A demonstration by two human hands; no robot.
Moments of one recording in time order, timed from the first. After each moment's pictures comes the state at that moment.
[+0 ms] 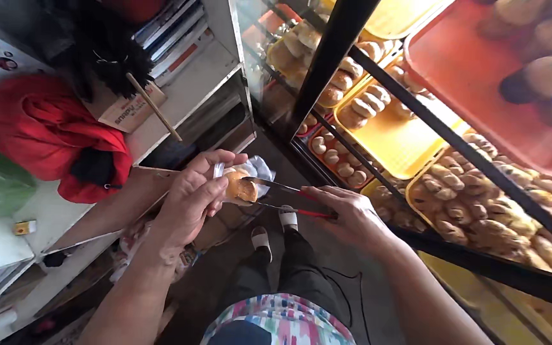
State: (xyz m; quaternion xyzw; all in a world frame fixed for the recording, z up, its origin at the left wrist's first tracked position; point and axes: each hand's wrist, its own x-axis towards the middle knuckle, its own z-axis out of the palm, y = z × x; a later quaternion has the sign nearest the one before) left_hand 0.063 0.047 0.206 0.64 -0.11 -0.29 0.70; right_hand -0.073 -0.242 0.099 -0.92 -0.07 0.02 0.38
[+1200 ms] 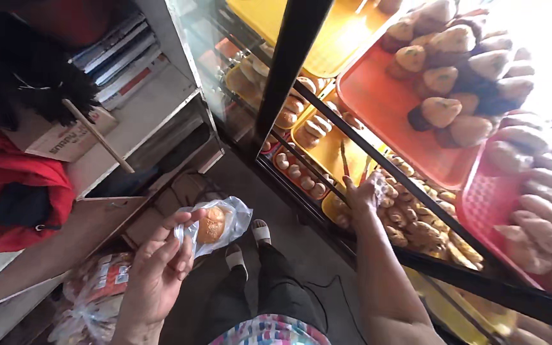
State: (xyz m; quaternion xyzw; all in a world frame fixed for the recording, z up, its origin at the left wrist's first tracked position) left_hand 0.018 0.058 0.153 0.50 0.00 -0.27 0.82; right_hand -0.061 -0.396 0.005 -0.82 0.53 0.02 0.22
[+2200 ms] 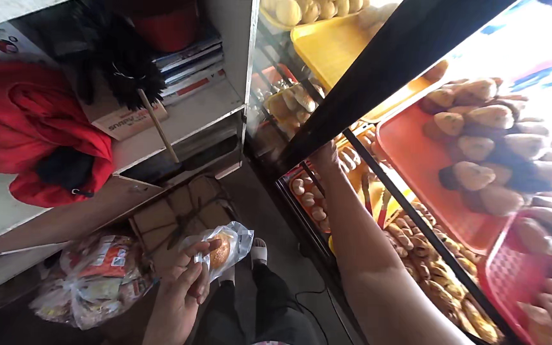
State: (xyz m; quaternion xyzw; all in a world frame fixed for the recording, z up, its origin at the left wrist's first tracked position) left_hand -0.054 0.068 0.125 0.49 0.11 -0.17 0.85; right_hand 0.160 -0.311 0.040 -0.70 0.11 -0.12 0.69
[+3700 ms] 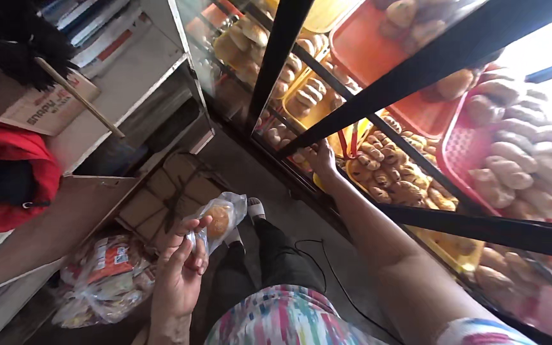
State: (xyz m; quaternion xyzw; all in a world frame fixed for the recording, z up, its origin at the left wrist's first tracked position) left_hand -0.069 0.080 0.123 0.45 0.07 -0.25 0.85; right_hand -0.041 -0.337 -0.010 -0.84 0.35 0.00 0.42
